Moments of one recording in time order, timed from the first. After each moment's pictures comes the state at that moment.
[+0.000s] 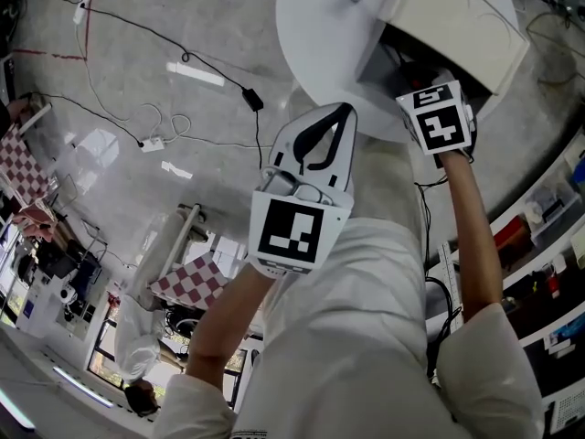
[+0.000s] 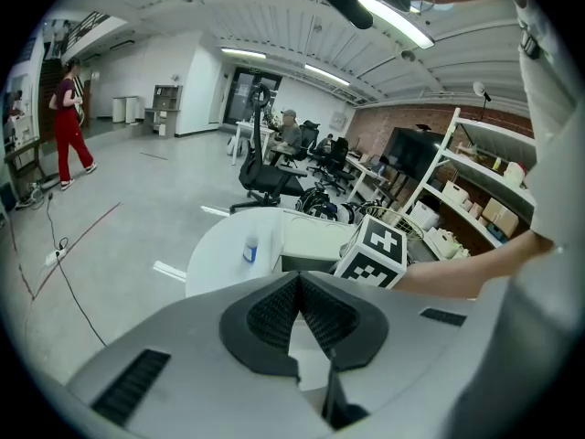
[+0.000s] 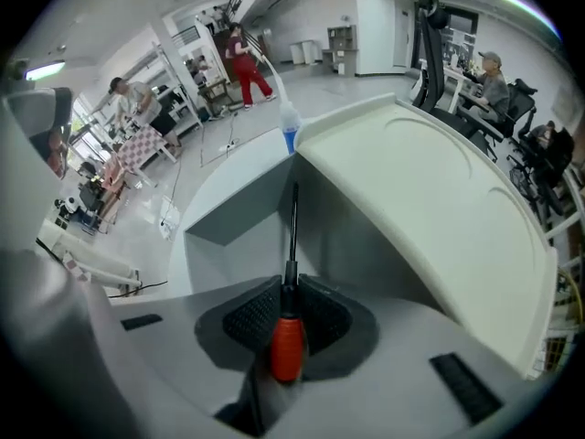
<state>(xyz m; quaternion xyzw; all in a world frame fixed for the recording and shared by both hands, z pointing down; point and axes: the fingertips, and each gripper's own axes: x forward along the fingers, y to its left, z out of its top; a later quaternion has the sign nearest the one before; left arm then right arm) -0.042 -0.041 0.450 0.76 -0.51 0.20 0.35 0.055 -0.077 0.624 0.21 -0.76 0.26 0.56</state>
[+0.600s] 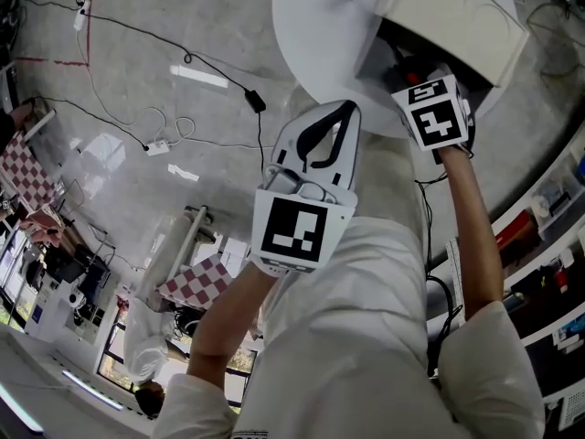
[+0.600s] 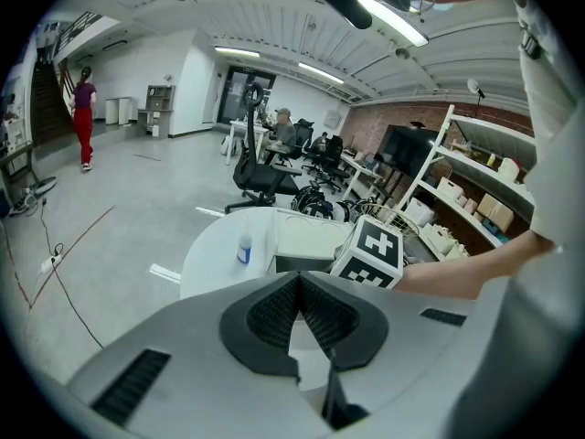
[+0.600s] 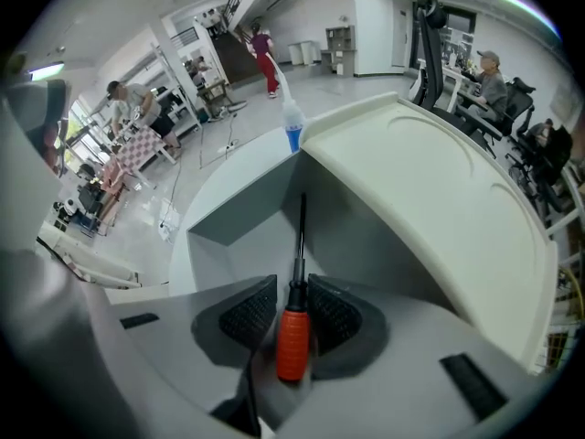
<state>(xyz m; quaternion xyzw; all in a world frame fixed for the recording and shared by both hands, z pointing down) -0.034 -0.041 0.449 0.77 -0.49 0.21 0.34 0.052 -0.072 0.624 0.22 -0.76 0.26 0.56</state>
